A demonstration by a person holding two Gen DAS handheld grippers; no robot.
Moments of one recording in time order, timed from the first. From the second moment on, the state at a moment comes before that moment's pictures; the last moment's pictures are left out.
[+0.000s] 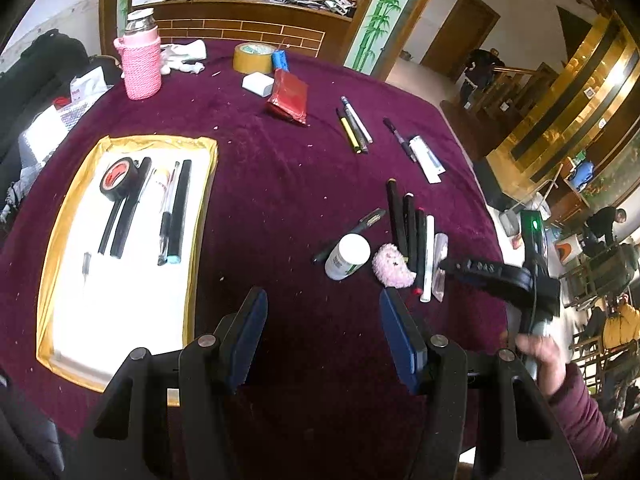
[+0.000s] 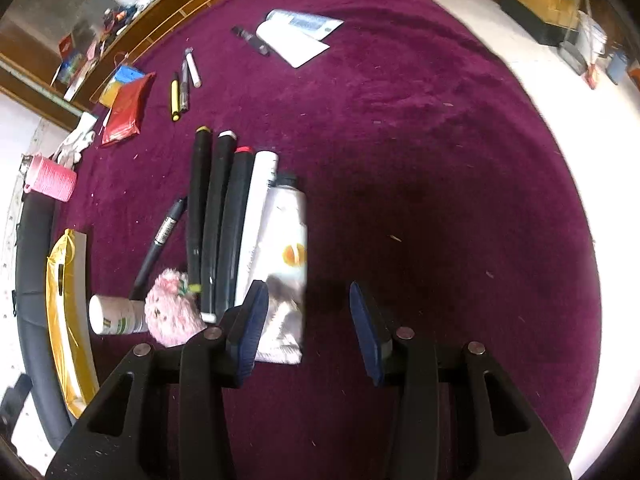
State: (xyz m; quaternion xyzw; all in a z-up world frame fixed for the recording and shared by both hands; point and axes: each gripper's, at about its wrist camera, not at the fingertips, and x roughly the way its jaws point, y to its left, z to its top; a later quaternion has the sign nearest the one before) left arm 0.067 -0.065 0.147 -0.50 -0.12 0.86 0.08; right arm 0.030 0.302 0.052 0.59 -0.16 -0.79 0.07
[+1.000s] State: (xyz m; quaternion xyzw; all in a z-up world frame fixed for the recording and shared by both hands) left arm 0.042 -0.019 0.111 -0.53 -0.11 0.84 0.09; right arm 0.043 0.334 0.058 0.57 -0.06 -0.82 0.04
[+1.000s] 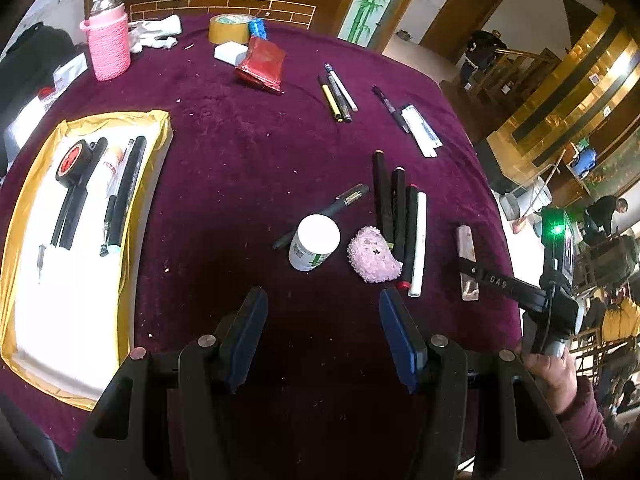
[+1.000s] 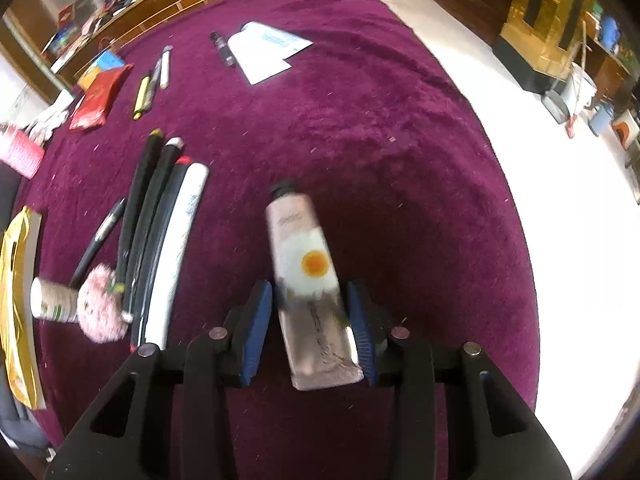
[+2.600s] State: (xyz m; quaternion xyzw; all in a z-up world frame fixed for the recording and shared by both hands) left arm 0.012 0.001 0.078 -0.47 -0.03 0.87 0.17; right arm 0.045 0.336 0.058 0.58 -0.06 -0.81 0.06
